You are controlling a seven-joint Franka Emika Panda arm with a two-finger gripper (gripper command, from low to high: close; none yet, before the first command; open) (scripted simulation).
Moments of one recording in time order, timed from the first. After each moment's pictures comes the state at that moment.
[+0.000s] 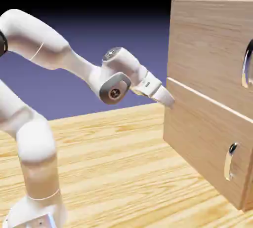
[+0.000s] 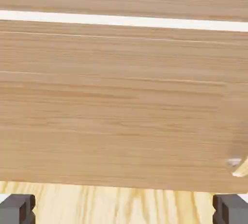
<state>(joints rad) 0.03 -0.58 -0.02 -2.79 -0.05 3.04 0.72</state>
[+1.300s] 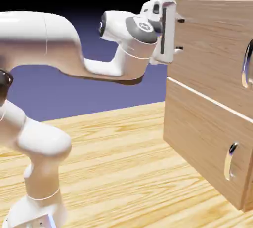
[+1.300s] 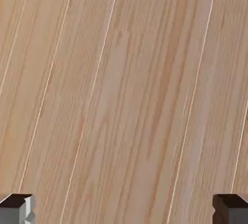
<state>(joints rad) 0.73 -0.75 -0.78 -2.28 -1.75 3.07 0.12</state>
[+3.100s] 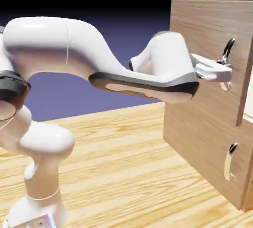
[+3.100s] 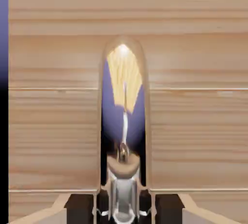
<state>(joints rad) 0.74 -0.65 -0.95 -2.17 -2.90 2.92 0.04</state>
